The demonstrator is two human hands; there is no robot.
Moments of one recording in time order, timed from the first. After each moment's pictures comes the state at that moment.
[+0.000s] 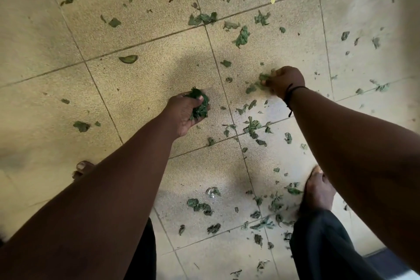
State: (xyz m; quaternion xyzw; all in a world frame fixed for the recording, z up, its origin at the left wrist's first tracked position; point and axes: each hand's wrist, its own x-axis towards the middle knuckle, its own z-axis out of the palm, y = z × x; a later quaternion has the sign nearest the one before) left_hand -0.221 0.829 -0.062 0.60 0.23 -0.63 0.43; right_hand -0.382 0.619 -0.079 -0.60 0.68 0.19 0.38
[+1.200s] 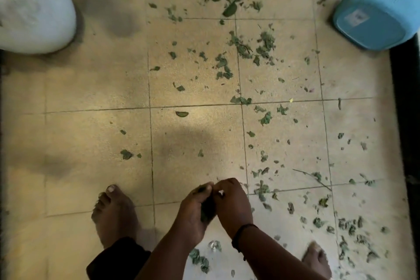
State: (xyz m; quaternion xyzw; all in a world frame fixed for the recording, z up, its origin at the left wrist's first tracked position) left_hand -0.266 0.919 0.035 0.44 0.45 -0.52 0.58; right_hand -0.319 0.836 0.043 -0.72 0.48 0.22 0.45
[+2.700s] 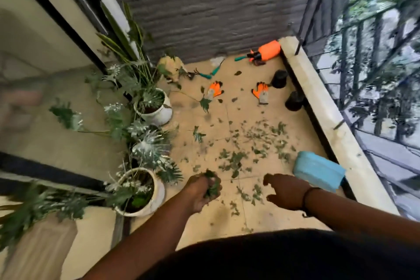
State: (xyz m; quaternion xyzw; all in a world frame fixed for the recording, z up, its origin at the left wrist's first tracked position) left_hand 0.029 0.669 0.584 0.65 0.21 -0.50 0.54; right_hand -0.122 0.469 0.577 -0.91 0.16 0.33 0.21
